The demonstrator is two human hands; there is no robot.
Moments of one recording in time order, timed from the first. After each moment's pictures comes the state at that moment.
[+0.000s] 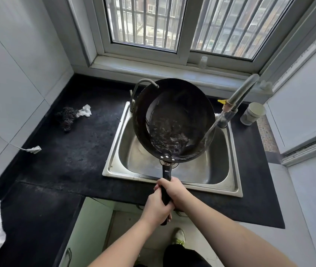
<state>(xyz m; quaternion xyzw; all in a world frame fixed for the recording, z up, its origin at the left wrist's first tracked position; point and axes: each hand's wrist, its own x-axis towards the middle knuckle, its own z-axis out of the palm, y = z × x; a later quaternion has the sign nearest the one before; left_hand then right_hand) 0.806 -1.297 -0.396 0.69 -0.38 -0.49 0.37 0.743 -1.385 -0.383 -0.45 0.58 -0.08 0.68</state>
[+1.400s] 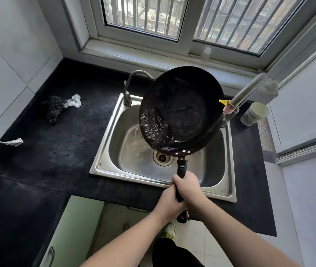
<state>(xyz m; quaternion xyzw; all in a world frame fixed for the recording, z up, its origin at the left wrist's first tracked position) 0.752 -1.351 -0.399 0.61 -0.37 -0.55 0.43 0.696 -1.428 -0.358 -0.59 0.66 -0.06 0.46</state>
